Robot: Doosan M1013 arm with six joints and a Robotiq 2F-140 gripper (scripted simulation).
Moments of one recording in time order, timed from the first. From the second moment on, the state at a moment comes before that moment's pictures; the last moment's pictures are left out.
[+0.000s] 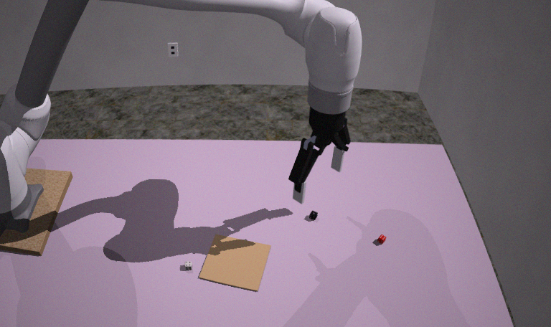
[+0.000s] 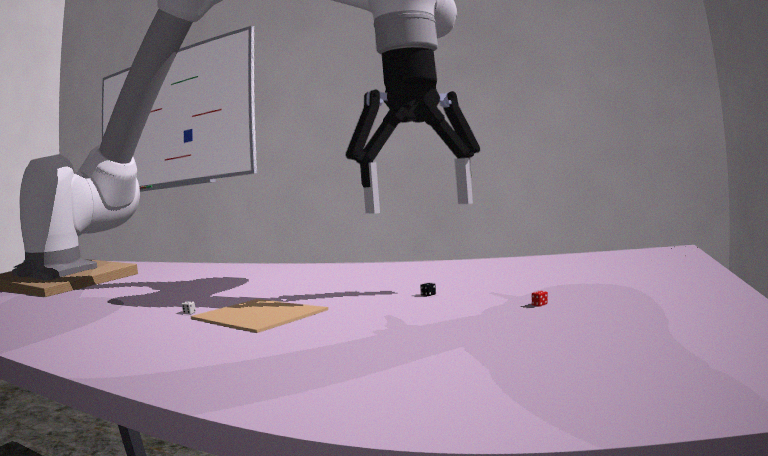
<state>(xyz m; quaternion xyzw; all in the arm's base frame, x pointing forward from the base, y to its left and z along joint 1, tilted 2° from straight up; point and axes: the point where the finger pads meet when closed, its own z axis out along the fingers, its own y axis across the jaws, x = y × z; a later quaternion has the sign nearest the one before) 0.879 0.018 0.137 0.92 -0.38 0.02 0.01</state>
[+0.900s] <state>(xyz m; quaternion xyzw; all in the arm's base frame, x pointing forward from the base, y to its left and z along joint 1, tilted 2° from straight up) 0.878 0.016 0.124 0.99 0.11 0.02 0.02</state>
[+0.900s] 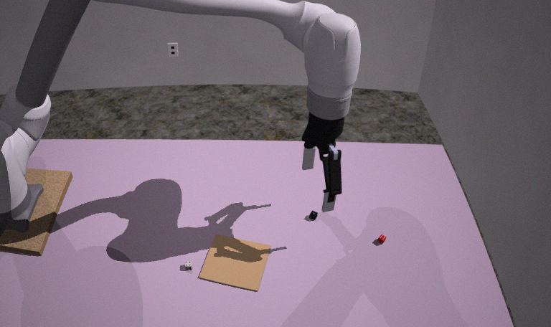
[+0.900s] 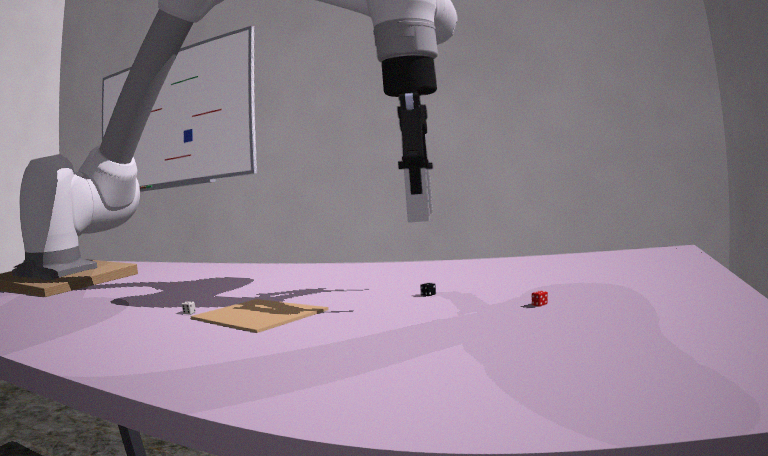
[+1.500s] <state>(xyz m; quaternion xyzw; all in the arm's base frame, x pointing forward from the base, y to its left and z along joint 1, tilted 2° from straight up) 0.878 0.015 0.116 0.91 0.41 0.01 0.02</state>
